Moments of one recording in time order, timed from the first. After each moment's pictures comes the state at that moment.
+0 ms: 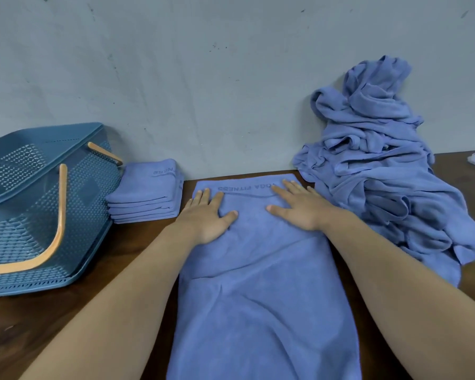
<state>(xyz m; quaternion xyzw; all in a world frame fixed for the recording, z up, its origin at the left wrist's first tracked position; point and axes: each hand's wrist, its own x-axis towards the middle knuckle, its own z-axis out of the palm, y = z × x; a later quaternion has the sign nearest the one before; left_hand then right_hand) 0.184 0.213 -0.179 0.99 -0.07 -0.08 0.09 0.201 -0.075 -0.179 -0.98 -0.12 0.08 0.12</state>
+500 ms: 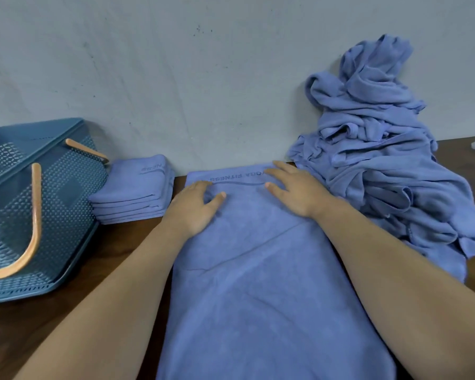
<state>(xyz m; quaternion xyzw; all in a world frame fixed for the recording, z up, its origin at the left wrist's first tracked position) 0.205 0.221 -0.192 0.97 -0.07 0.07 0.24 0.219 -0.079 -0.179 -0.97 -0.16 -0.08 0.19</state>
